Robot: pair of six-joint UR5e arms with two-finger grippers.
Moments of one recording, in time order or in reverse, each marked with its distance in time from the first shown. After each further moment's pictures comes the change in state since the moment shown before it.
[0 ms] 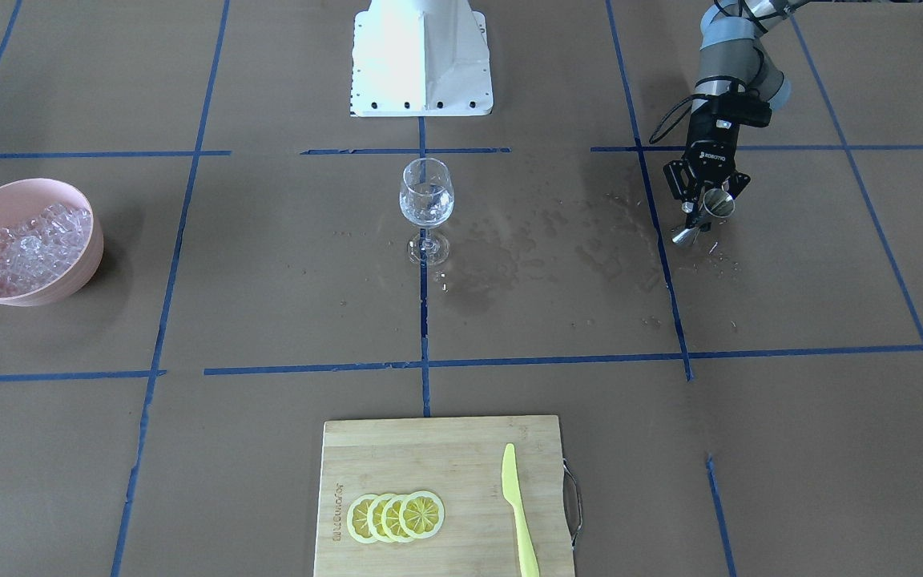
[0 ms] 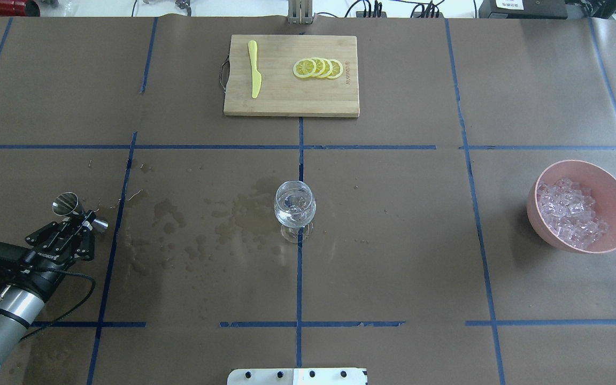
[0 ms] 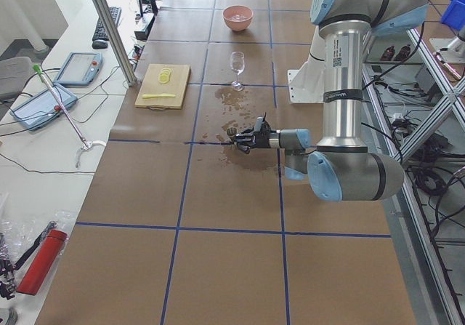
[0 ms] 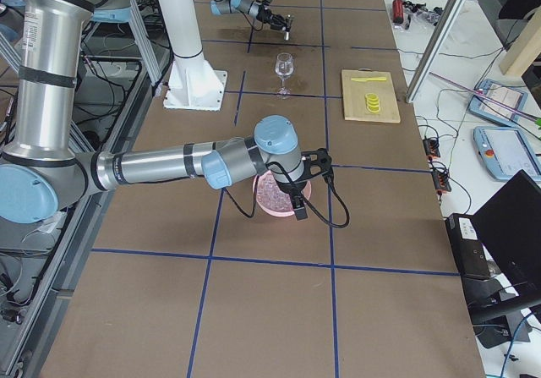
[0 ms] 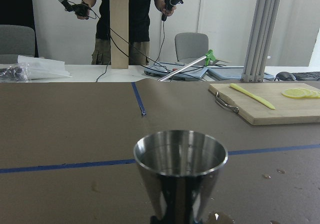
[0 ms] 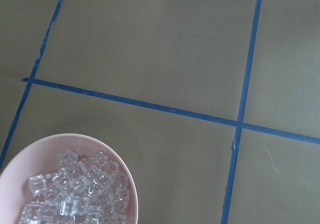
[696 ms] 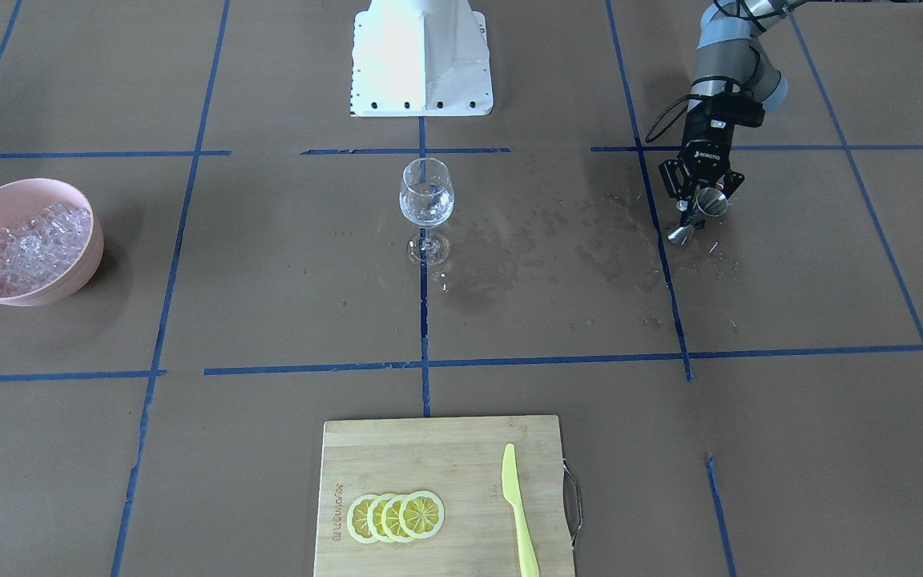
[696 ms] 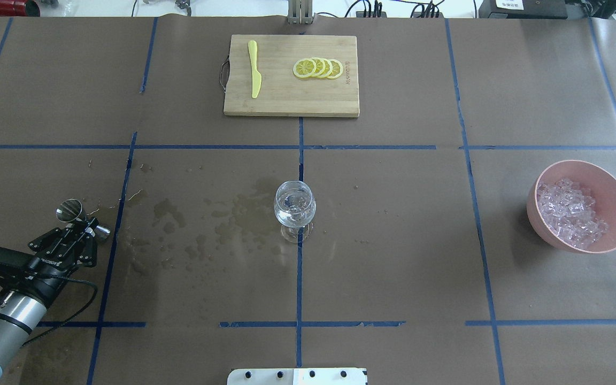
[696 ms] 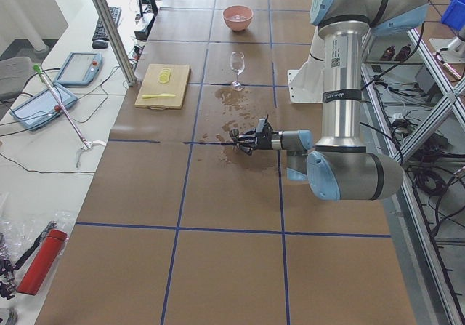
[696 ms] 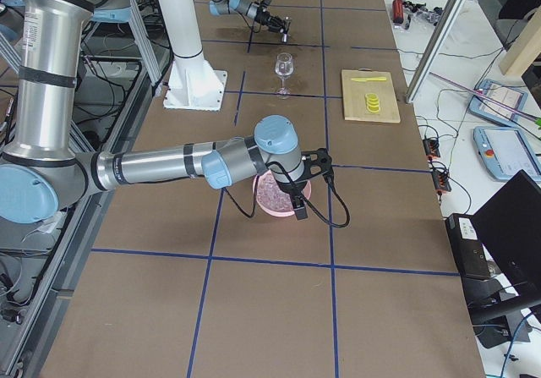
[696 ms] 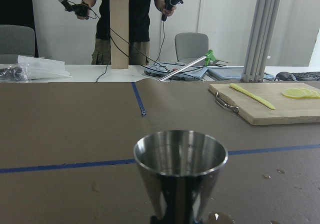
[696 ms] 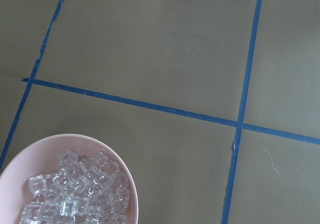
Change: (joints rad) left arm 0.023 -0.003 0.013 0.002 0.008 0.000; right arm 0.000 0.001 0.000 -0.001 0.000 0.000
